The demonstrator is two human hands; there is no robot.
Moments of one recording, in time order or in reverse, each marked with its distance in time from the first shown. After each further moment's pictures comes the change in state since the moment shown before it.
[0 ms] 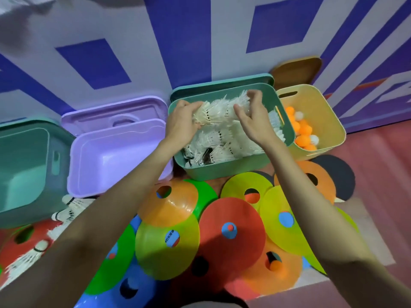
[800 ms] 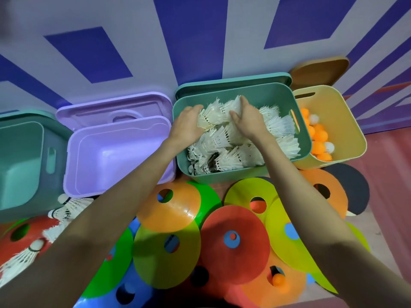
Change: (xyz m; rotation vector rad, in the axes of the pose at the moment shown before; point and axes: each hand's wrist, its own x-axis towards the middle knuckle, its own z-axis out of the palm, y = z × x) left_hand 0.032 -0.031 0.026 0.091 -0.166 -0.067; right_hand 0.062 0.030 0.056 -0.379 -0.191 0.126
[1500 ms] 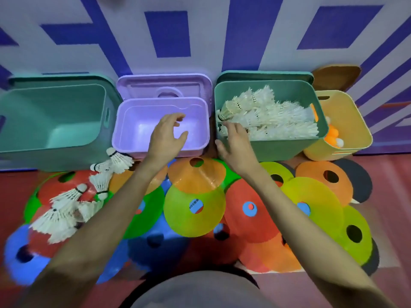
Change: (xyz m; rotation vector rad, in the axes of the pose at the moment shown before) left_hand -0.193 -0.098 -0.042 -0.297 0.420 0.062; right_hand -0.190 -0.099 0.048 0.036 0.057 -0.375
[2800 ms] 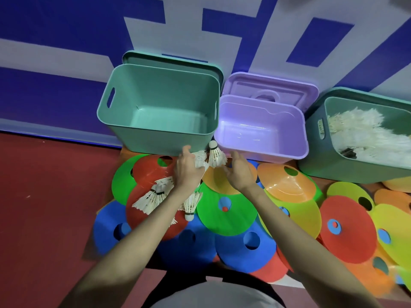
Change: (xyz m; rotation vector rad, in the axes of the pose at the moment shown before) left_hand -0.108 -0.200 -0.134 0.064 -0.007 -0.627; right_hand 0.014 -0.199 0.228 -0.066 -0.311 0.173
